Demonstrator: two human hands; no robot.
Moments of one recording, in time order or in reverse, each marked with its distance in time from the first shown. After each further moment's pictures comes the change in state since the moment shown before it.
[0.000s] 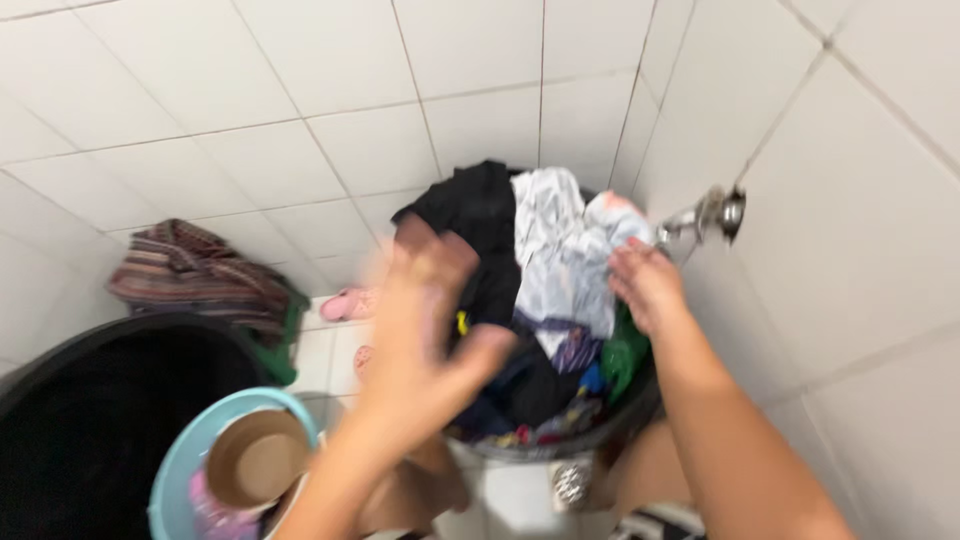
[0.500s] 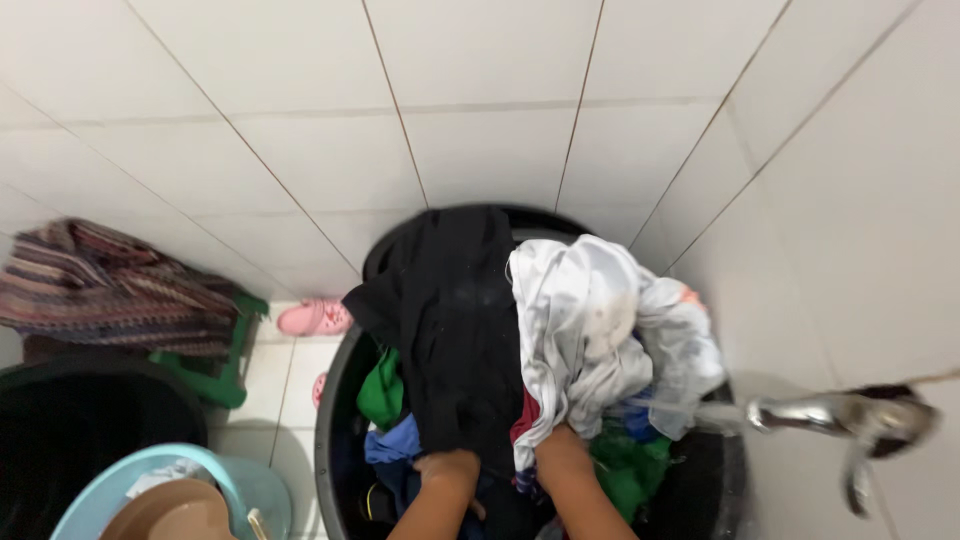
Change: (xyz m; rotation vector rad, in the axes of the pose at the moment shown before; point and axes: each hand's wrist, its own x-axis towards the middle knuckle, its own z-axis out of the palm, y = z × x) left_hand 0.097 -0.108 0.339 0.203 -1.156 -0.501; right_hand -0.029 0.154 0.114 -1.510 -0.680 0.121
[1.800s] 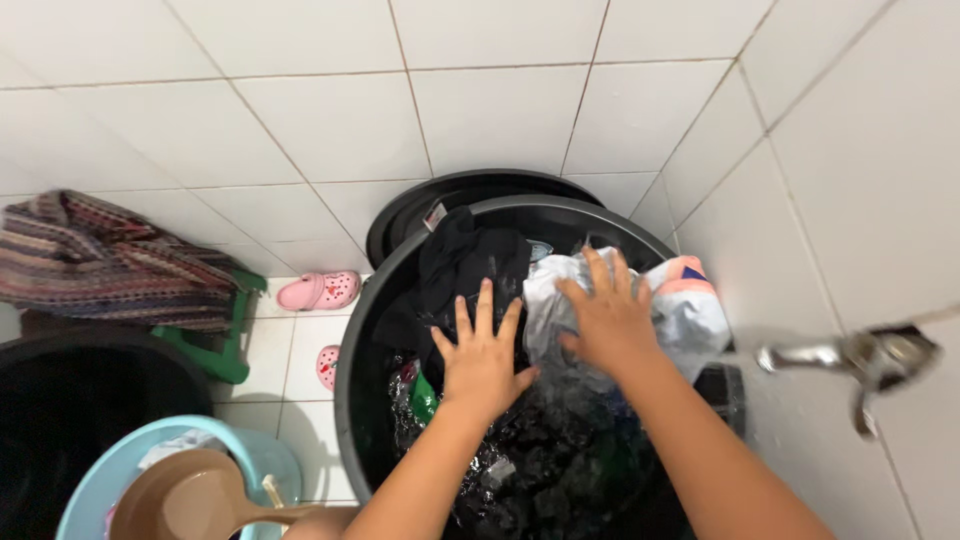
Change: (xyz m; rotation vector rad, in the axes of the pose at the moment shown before) left_hand -0.156 0.020 -0.133 -0.371 0.787 0.216; right_hand -0.073 -0.005 -0.192 -0.172 0.811 -0.218
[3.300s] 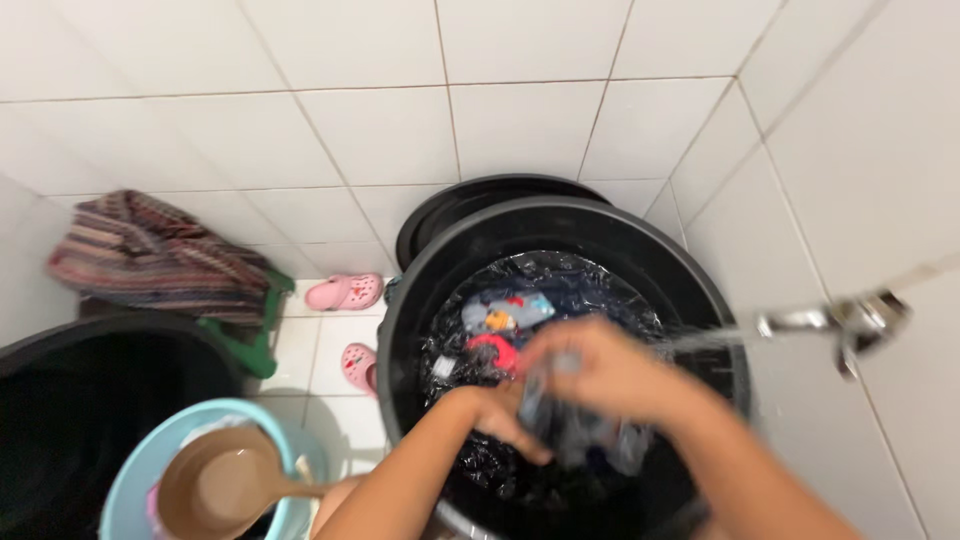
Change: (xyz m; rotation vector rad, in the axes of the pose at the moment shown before) left_hand -0.007 -0.076 0.069 -0.044 -0.807 0.281; right_hand -0.043 -0.064 -0.109 1.061 -0.424 -0.254
